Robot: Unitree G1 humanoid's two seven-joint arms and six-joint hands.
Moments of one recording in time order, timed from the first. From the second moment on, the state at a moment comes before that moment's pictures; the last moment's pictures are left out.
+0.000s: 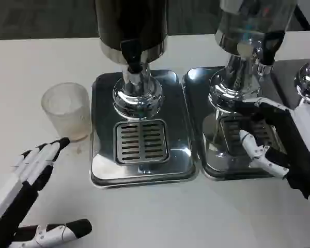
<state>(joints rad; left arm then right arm) 0.46 0.62 0.18 -0.02 0.50 -0.62 0.03 0.12 -0.34 0.07 -0.22 -0.60 -0.09 -0.07</state>
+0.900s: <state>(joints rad) 0.25 0.63 0.20 0.29 0.28 -0.68 0.00 0.13 -0.32 0.08 -0.27 -0.62 -0.04 -0.04</state>
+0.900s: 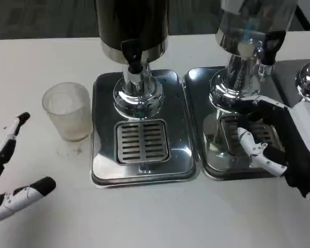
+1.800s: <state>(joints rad) -0.24 0.64 0.07 0.87 0.33 -0.71 0.05 0.10 -0.23 0.16 -0.26 -0.67 -0.03 -0.07</state>
